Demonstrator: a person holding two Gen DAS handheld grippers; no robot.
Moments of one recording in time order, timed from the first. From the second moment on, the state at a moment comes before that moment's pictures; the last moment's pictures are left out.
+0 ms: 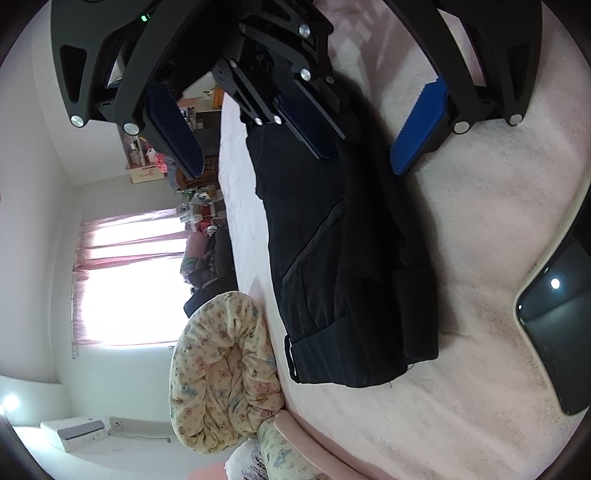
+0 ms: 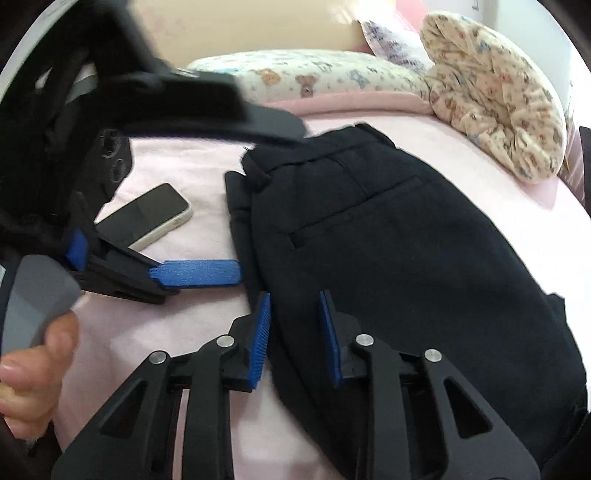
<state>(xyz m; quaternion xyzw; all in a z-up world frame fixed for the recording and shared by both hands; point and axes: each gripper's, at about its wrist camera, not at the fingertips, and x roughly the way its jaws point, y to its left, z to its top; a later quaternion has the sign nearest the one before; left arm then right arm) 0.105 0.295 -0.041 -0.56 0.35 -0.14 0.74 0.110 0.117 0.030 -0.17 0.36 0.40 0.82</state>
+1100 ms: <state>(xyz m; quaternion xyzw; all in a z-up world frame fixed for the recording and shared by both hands) 0.126 0.283 -0.040 -0.52 0.36 -0.13 0.76 0.066 -0.068 0.022 0.10 0.43 0.41 0.80</state>
